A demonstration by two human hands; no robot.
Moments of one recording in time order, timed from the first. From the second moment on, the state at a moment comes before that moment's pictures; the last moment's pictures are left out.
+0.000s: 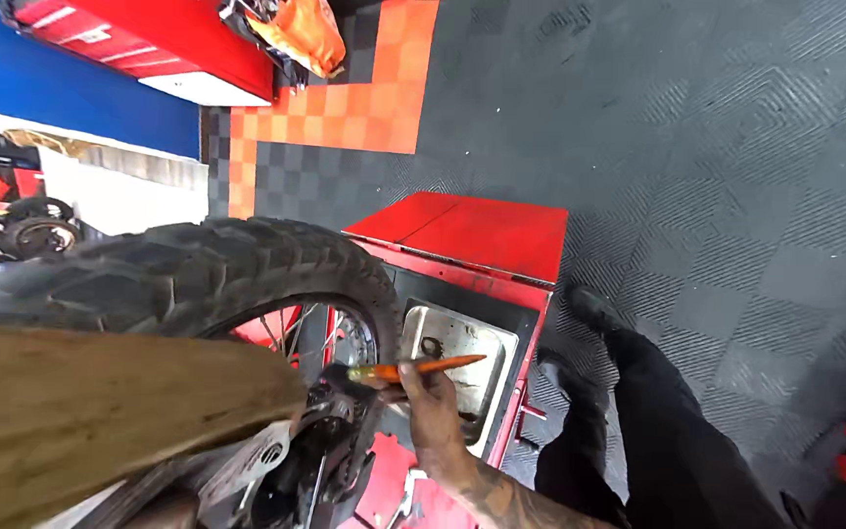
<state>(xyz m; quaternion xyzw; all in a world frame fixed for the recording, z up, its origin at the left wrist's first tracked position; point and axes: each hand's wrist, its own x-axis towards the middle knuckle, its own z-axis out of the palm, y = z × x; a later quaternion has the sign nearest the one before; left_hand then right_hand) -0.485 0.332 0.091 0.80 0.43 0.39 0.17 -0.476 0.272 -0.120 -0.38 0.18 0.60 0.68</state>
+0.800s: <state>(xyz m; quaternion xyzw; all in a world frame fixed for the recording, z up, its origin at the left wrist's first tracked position) -0.527 0.317 0.086 0.80 0.39 0.41 0.21 -0.549 0.245 -0.131 -0.50 0.08 0.45 0.74</state>
